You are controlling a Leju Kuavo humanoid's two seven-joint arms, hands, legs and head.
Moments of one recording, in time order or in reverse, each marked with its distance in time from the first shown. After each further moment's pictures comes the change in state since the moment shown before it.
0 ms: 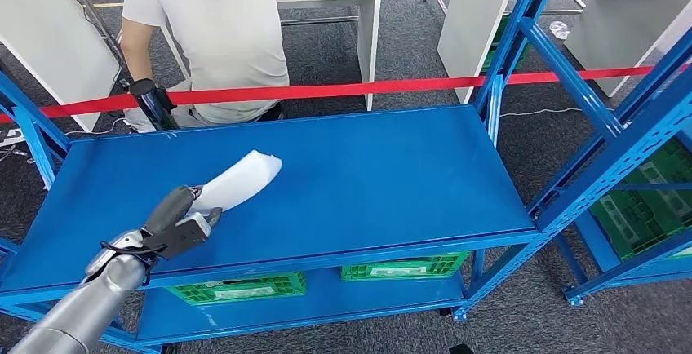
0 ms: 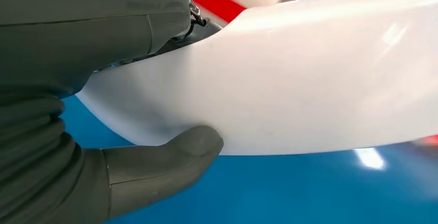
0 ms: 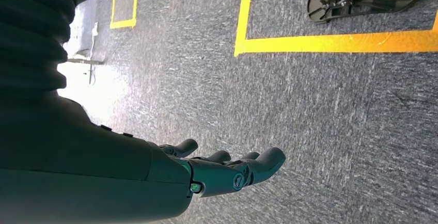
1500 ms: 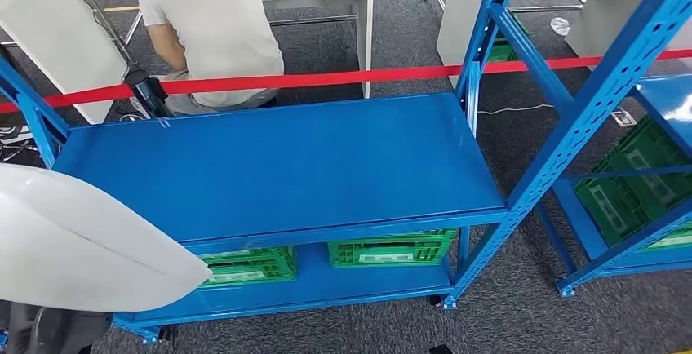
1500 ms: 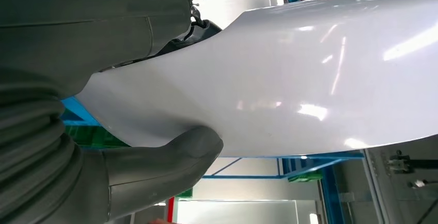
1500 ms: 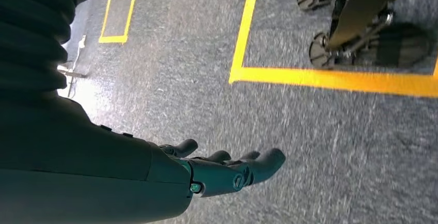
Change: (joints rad) left arm 0.700 -0.021 0.541 -1.220 0.946 -0.671 0.284; right arm -0.012 0.099 -0.051 0.000 -0.011 0.022 -0.040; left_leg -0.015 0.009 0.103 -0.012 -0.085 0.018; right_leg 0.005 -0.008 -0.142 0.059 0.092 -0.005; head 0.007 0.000
